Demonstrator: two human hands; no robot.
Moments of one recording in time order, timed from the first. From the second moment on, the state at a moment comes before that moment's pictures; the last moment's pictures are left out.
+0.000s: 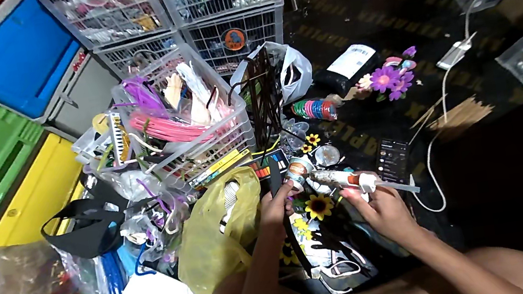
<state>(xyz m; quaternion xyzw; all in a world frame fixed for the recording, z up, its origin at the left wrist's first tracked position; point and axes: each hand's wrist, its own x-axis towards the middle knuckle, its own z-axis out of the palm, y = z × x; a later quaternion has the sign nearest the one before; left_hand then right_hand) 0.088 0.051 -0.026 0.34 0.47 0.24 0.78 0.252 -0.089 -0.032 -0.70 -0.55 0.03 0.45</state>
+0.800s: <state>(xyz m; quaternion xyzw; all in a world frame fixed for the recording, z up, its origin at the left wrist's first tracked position) 0.085 0.053 -0.030 0.28 0.40 0.21 0.85 0.258 -0.088 -0.030 -0.68 -0.53 0.05 0.50</state>
